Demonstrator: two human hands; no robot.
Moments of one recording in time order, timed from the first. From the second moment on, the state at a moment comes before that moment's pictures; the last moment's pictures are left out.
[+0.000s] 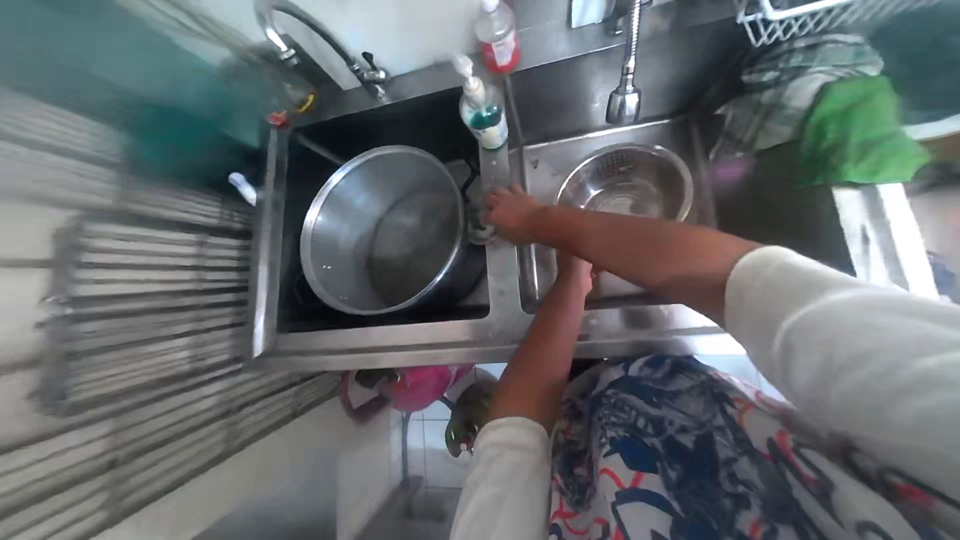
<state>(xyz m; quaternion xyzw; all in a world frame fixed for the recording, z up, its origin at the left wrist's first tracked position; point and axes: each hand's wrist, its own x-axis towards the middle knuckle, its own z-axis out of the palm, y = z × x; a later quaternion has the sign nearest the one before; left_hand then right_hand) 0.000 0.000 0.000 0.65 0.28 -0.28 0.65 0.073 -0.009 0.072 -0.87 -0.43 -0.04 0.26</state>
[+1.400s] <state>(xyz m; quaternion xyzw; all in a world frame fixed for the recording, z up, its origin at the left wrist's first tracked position) 0.060 -0.085 -0.082 0.23 0.53 -0.24 0.78 0.192 -0.228 0.031 -0.87 -0.02 0.09 0.49</state>
